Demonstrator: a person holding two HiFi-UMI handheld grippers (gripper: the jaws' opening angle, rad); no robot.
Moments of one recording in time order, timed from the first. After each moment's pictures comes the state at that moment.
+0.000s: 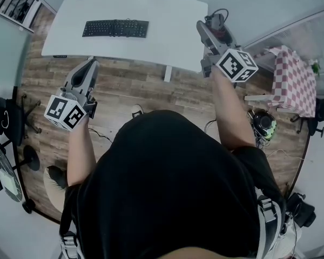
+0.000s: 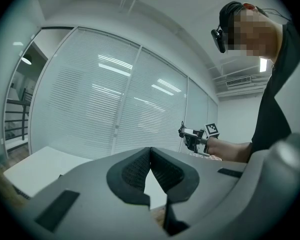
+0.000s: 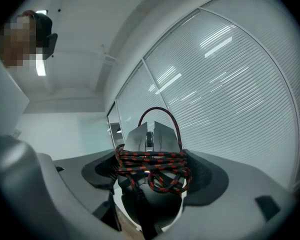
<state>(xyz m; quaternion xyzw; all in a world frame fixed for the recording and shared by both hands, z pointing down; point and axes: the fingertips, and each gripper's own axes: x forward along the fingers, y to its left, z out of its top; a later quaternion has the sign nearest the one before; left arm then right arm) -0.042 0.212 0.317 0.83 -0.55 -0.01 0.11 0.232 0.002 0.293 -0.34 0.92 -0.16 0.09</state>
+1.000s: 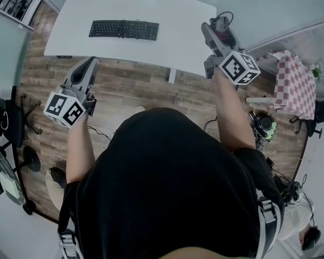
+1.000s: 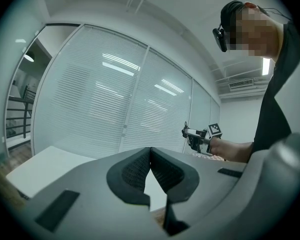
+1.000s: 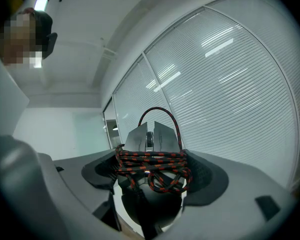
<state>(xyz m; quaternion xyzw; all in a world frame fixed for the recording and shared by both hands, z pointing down) -0.136 0.184 0.332 0.83 -0.55 -0.01 0.13 0.158 -0.021 0.304 -0.37 0.91 -0.16 0.07</state>
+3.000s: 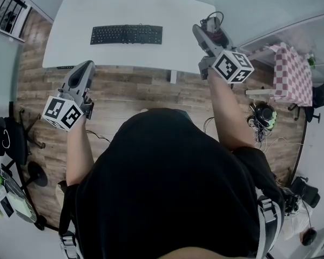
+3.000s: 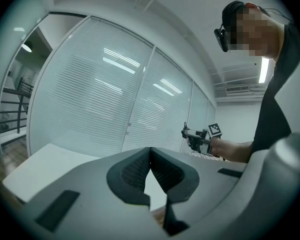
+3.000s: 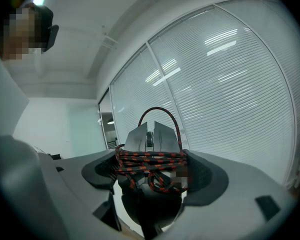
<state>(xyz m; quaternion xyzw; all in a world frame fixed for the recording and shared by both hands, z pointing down) -0.251 0.166 0.355 0.84 -0.52 -0.02 0.14 0.051 -0.016 0.324 -0.40 0.90 -0.16 0.04</state>
